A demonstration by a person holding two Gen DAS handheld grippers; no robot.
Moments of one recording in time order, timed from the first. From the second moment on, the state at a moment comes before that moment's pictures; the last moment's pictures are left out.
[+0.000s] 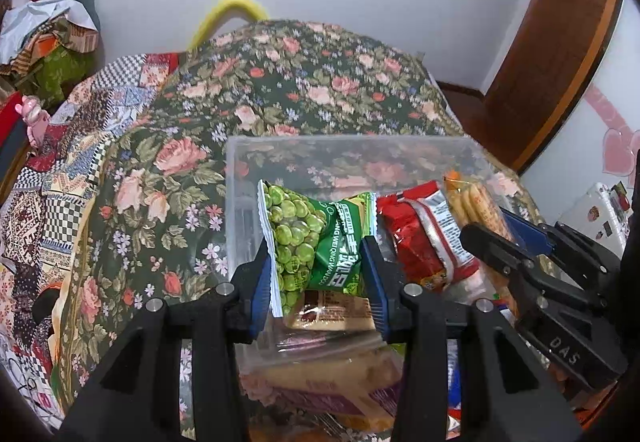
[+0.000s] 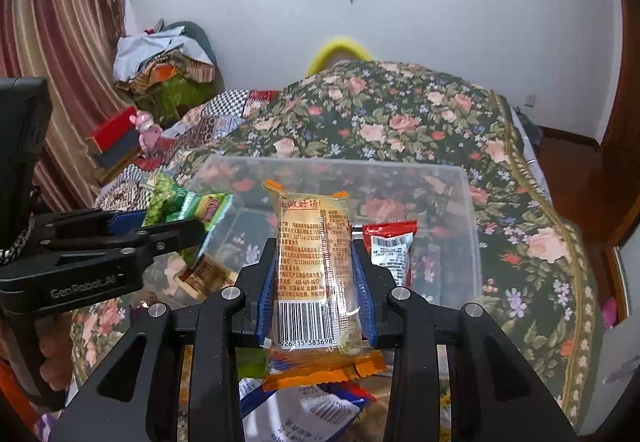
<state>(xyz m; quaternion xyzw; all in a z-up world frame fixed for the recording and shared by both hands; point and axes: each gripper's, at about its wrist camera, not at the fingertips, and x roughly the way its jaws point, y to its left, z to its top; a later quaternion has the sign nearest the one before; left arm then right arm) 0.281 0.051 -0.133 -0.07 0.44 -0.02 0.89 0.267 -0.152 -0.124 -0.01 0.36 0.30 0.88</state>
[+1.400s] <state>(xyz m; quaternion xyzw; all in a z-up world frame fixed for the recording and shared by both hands) 0.177 0.052 -0.115 -0.05 0.40 -0.04 0.91 0.217 -0.245 -0.116 0.00 0.34 0.24 0.91</state>
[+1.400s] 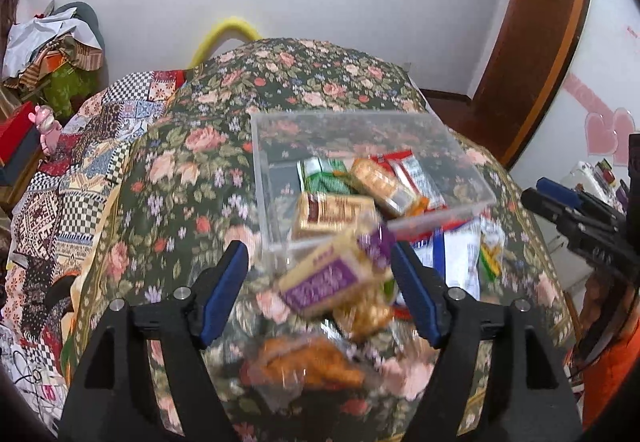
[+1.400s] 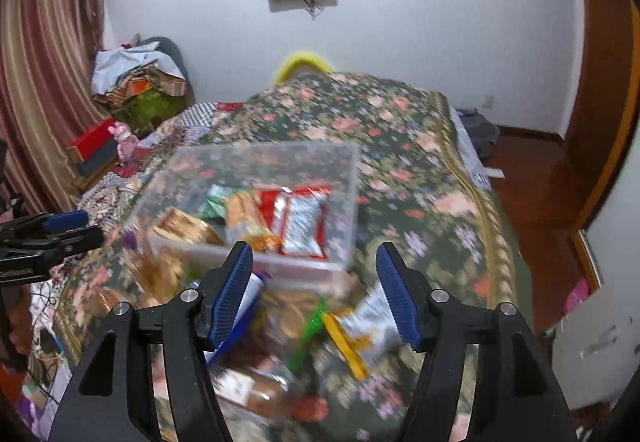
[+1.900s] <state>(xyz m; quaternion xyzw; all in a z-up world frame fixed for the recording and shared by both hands) 0.185 0.033 -0.173 -0.06 0.45 -0.01 0.89 0.227 -0.278 -0.191 0.04 0.44 0.20 0.87</state>
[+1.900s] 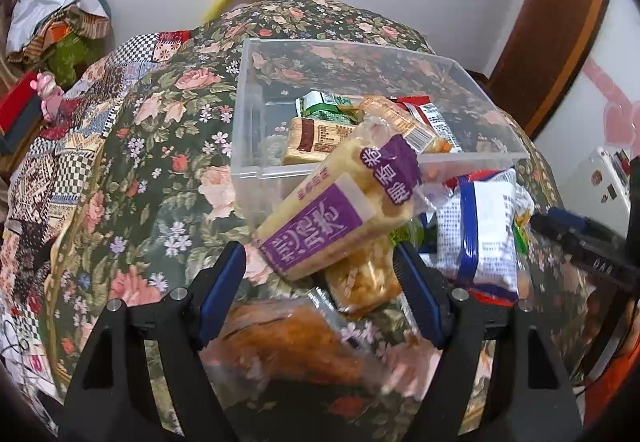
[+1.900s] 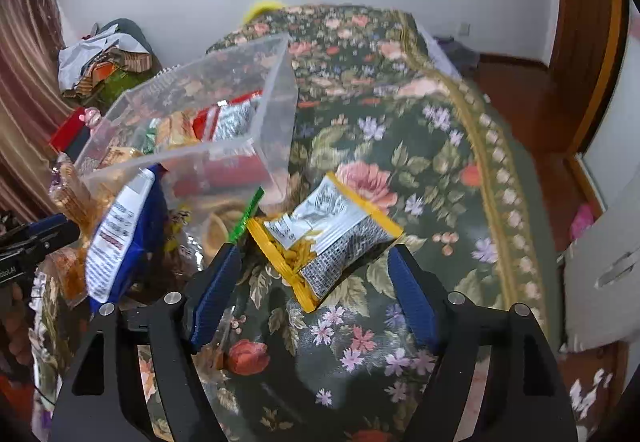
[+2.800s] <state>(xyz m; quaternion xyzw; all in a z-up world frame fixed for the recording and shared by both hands) 0.182 0.039 -0.170 -0.05 0.40 0.01 0.91 0.272 -0.277 -0.215 0.10 0.47 0.18 0.86</state>
